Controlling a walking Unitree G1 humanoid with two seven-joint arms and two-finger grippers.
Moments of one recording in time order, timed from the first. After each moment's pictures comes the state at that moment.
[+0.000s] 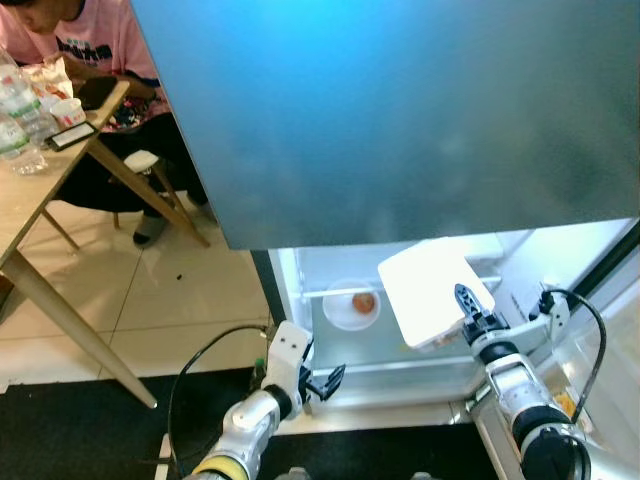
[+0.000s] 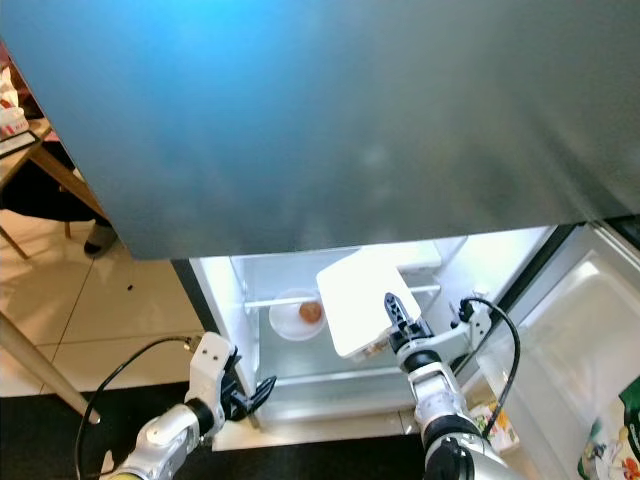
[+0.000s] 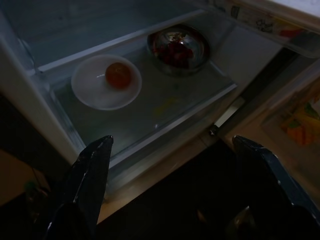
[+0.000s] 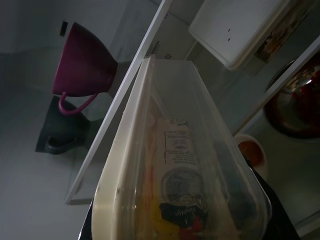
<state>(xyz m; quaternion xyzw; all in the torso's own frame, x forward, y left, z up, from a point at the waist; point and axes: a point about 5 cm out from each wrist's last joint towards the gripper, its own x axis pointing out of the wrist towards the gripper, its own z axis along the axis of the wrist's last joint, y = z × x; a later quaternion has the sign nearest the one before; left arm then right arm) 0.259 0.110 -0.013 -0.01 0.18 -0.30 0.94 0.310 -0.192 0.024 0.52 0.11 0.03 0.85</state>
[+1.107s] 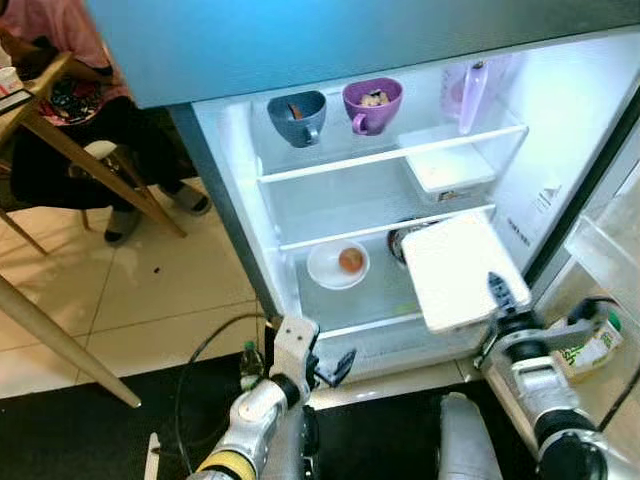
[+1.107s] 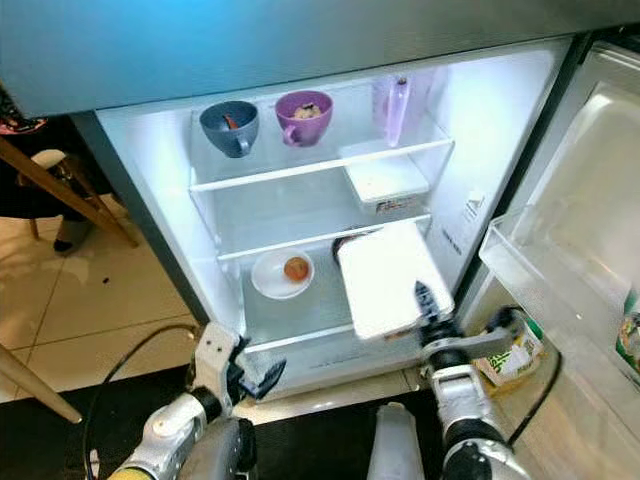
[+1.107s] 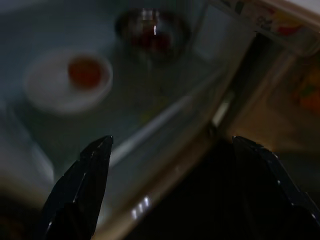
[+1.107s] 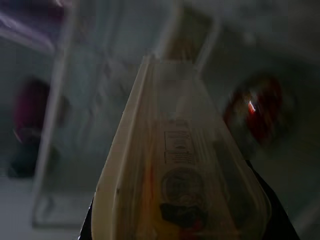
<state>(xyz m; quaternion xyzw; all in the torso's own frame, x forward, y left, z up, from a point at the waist) 0.274 0.097 0.015 -0.01 0.08 -0.32 0.94 0.318 -0.232 0.059 0.56 -0.03 0.07 0.82</state>
